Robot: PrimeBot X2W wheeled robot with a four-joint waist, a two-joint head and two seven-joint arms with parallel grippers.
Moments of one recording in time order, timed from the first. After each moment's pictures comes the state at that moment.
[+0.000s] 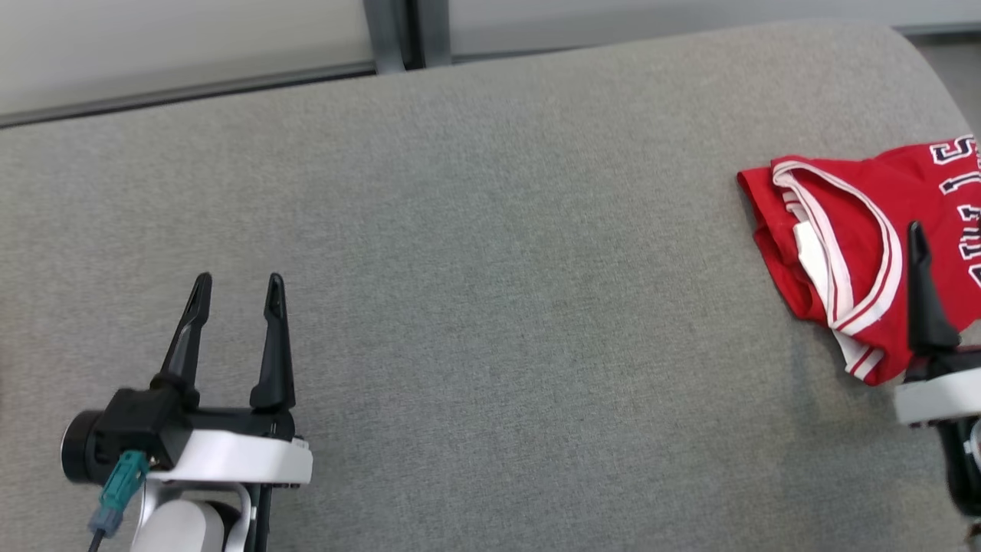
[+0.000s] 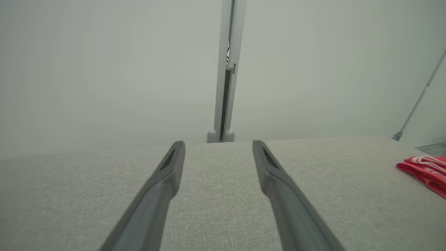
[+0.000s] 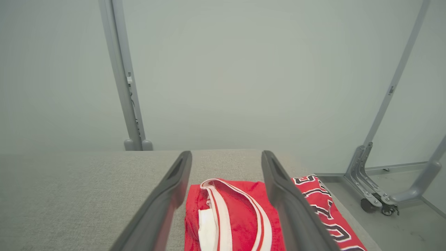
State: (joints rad) left arm -0.13 0.21 -0.21 0.01 -0.34 0.14 -0.25; right arm -0.26 -0.35 0.01 0.24 0.35 0.13 -0.22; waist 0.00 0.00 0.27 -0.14
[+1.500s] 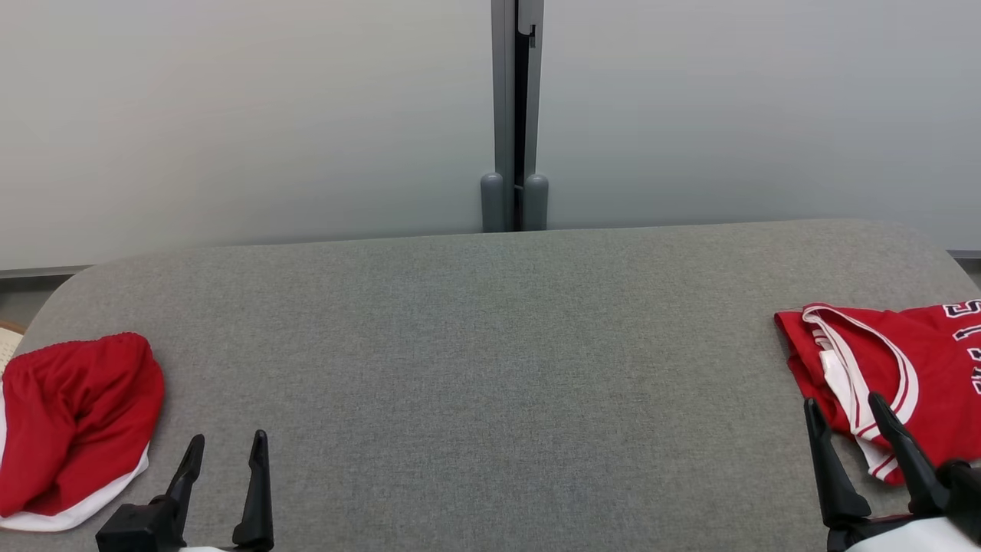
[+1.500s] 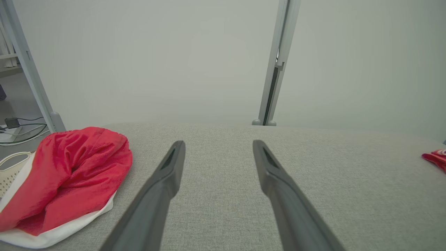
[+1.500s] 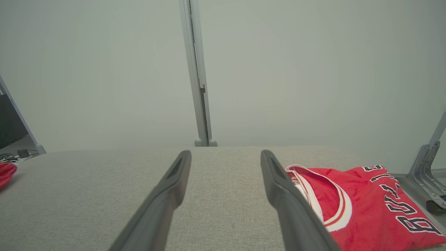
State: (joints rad) left arm 0.14 0.26 -0.20 0.05 -0.42 0.17 -0.18; right arm 0.17 -0.14 0.00 -0.13 0.23 0.13 0.03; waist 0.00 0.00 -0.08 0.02
